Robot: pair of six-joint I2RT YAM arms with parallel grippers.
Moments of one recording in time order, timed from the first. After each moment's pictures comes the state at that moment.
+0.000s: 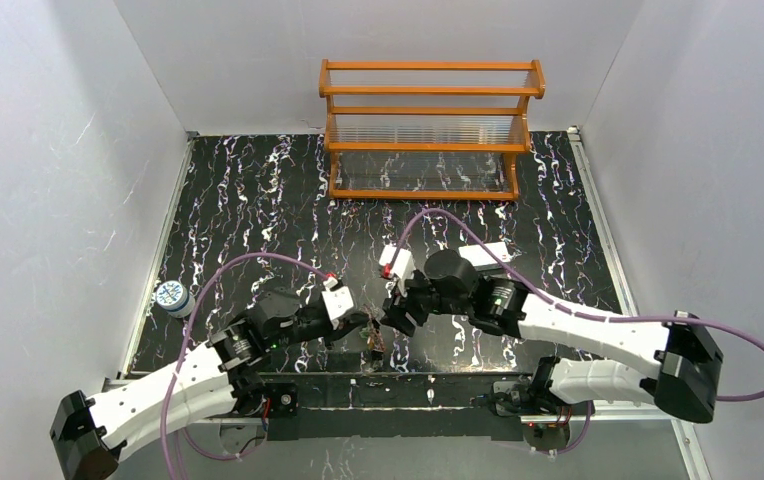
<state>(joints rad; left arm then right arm) -0.95 0.62 0.33 -0.02 0.28 0.13 1.12 1.15 0.78 -0.18 -0.17 -0.04</state>
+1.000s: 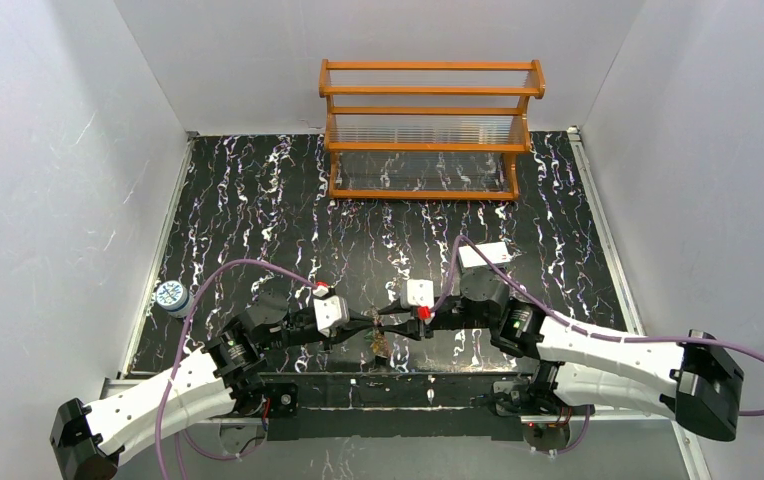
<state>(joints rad) -0.95 0.54 0.30 0.09 0.41 0.14 1.11 0.95 0.51 0.29 -0.46 -0.27</state>
